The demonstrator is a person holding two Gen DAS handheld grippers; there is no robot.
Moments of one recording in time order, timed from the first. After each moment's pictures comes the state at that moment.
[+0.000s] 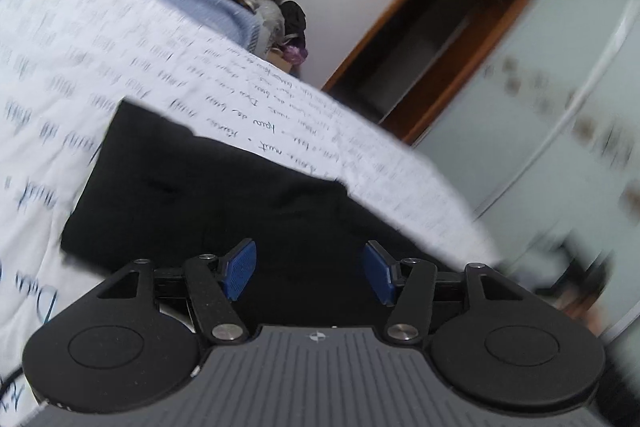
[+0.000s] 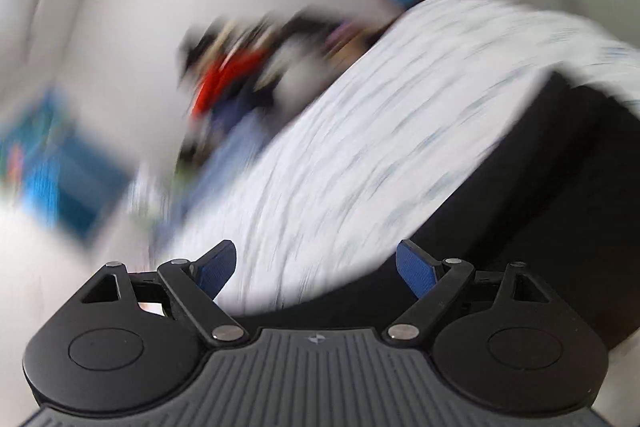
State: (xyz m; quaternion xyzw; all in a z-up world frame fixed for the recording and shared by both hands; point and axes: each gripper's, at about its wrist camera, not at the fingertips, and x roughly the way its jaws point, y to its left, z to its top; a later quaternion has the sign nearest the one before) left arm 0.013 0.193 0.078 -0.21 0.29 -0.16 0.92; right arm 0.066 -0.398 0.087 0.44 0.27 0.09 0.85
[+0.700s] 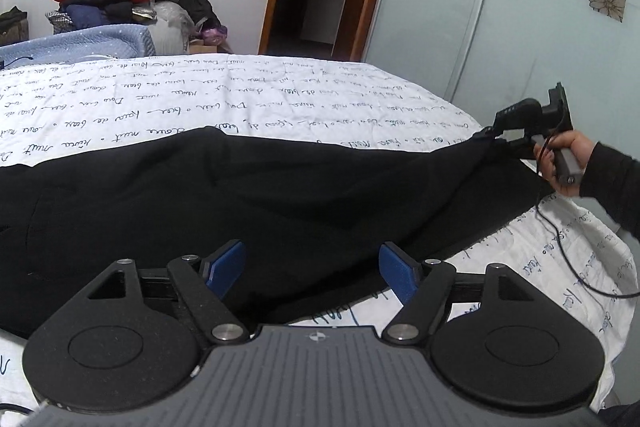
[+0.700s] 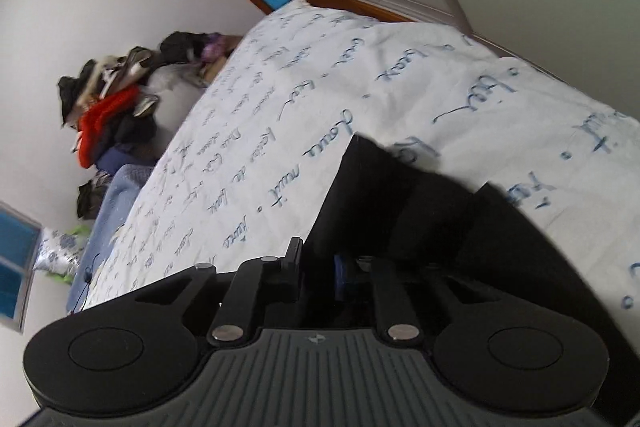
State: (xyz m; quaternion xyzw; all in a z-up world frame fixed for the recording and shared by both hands) left arm 0.006 0.041 0.061 -0.02 0.30 -0.24 0.92; right arm 0.125 -0.472 0.031 0.42 0.35 -0.05 0.83
